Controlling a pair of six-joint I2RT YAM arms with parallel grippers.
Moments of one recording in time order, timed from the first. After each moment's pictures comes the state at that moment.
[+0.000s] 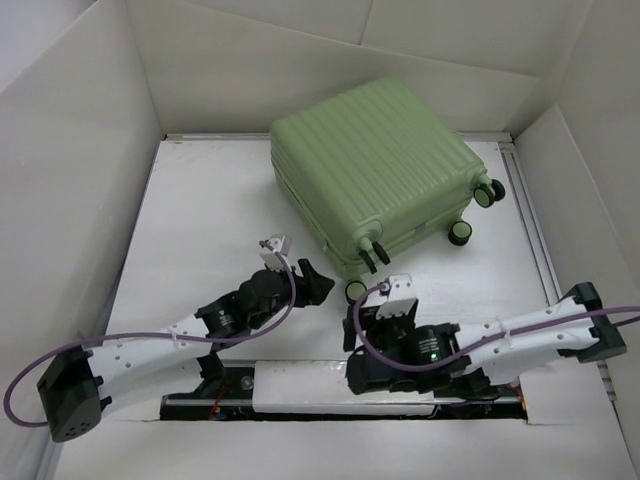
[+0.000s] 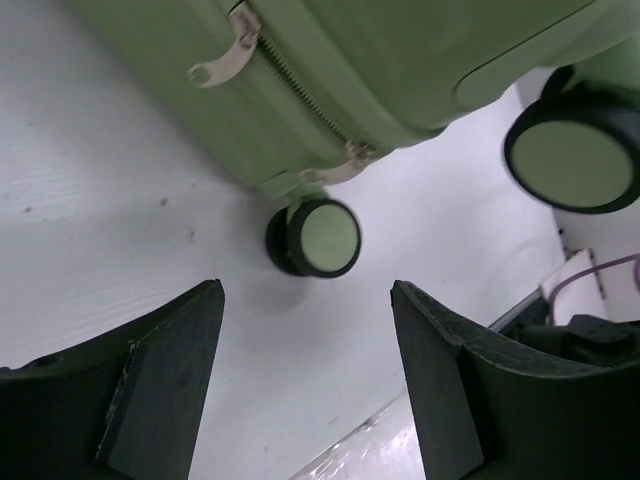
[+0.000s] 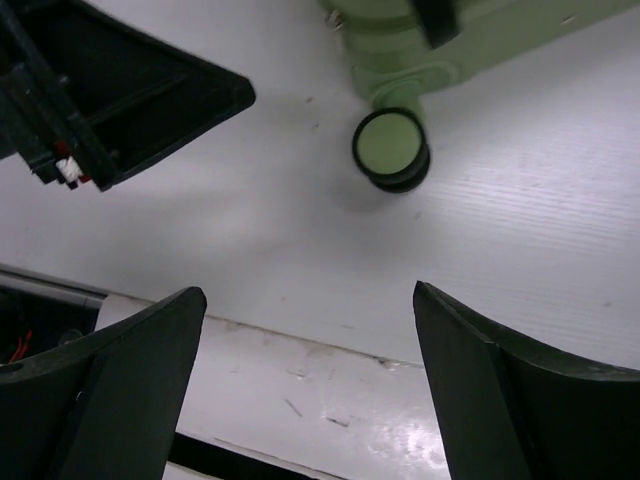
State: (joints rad) left arm -1.00 0.83 0.41 0.03 -0.28 -0.82; right arm 1.73 1.30 1.09 -1.03 1.05 1.45
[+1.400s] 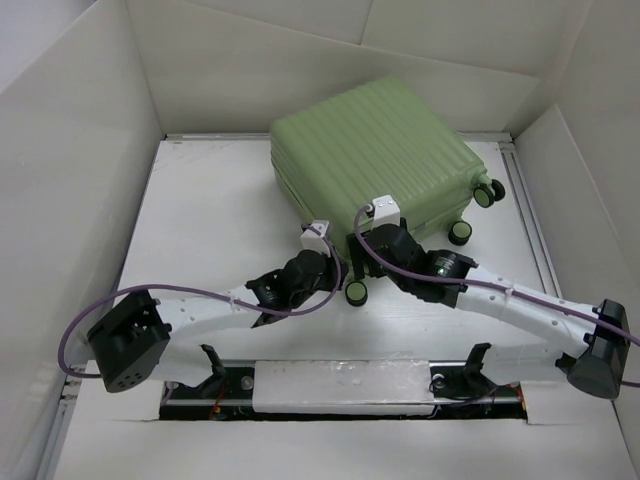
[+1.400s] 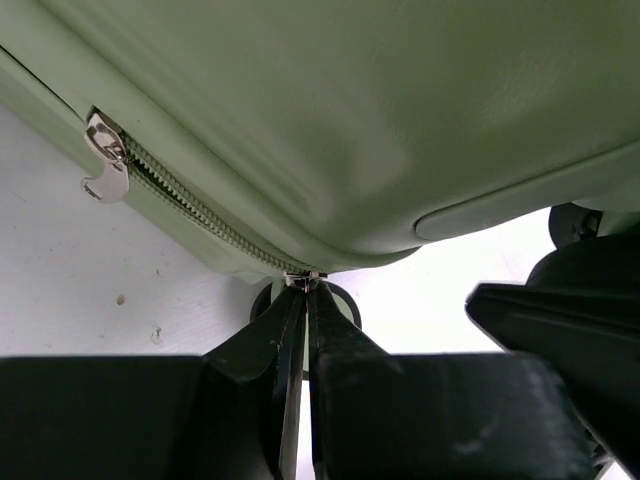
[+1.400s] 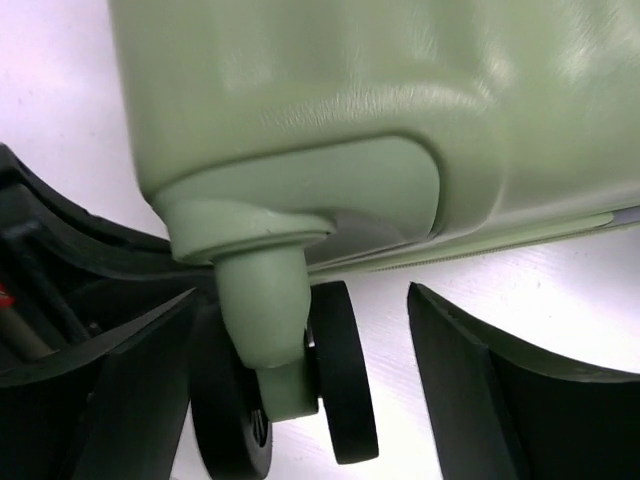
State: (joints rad) left arm -1.01 1.30 0.62 0.23 -0.30 -0.69; right arm 1.00 1.21 1.04 -0.50 0.53 0.41
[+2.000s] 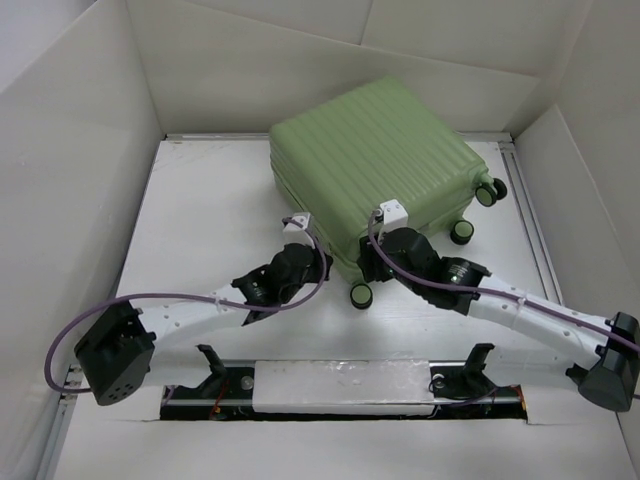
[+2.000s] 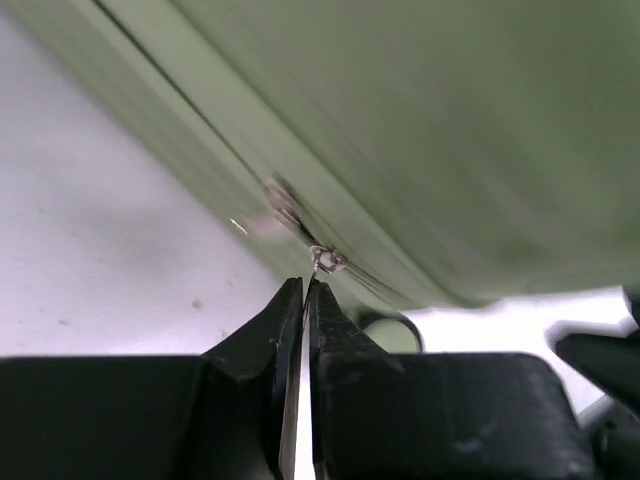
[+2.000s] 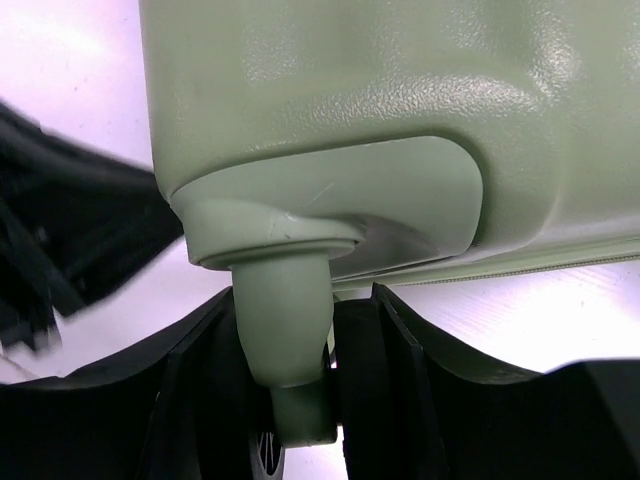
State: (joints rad) left arm -0.96 1.21 0.61 0.14 -0.37 -0.69; right arm 0.95 1.13 0.93 -0.40 0.40 0.39
